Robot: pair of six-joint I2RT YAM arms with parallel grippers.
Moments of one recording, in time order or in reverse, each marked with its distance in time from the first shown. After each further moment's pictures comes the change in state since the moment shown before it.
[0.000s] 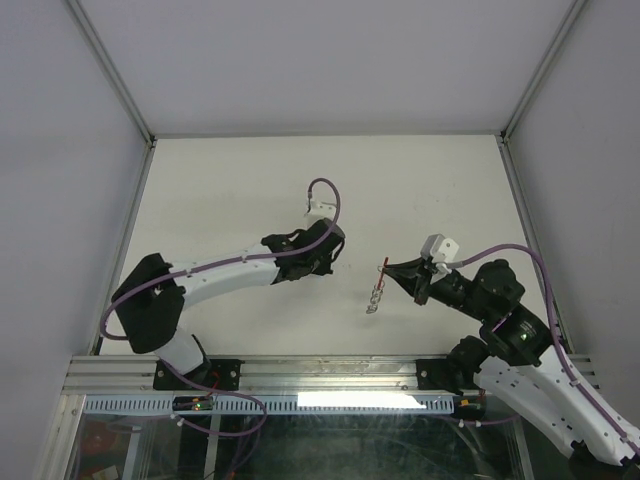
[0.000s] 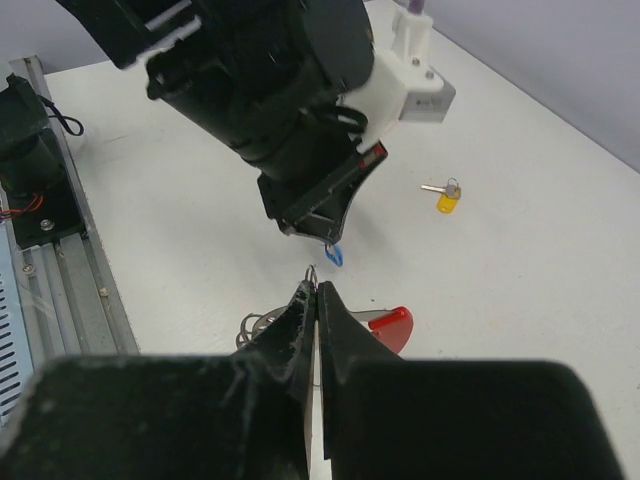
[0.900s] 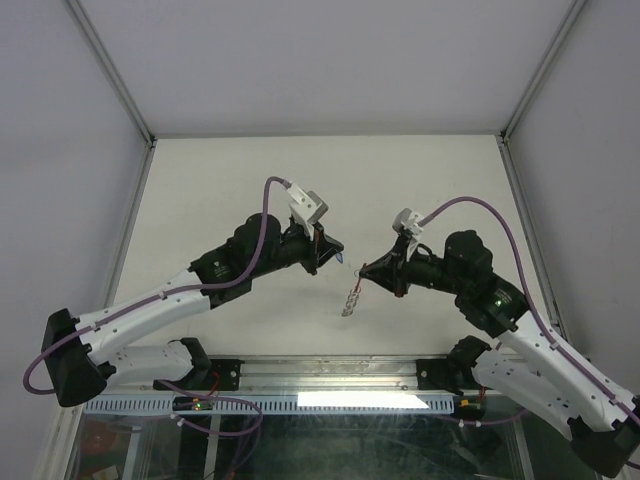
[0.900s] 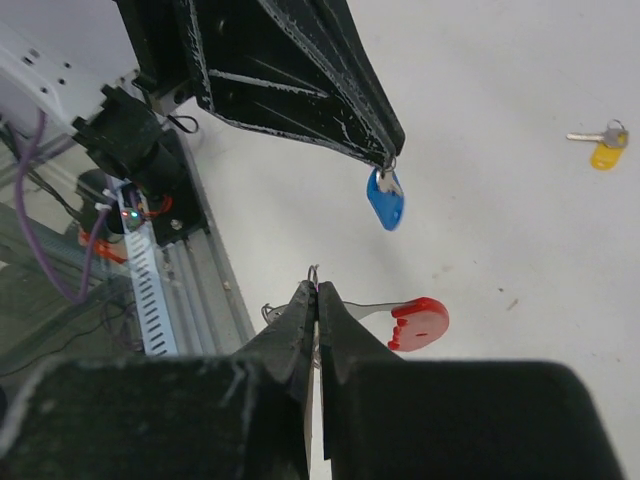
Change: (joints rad) left arm 0.023 -0.522 -0.205 0.404 0.458 0.409; right arm 0.000 0.293 0.109 0.009 -0.148 0.235
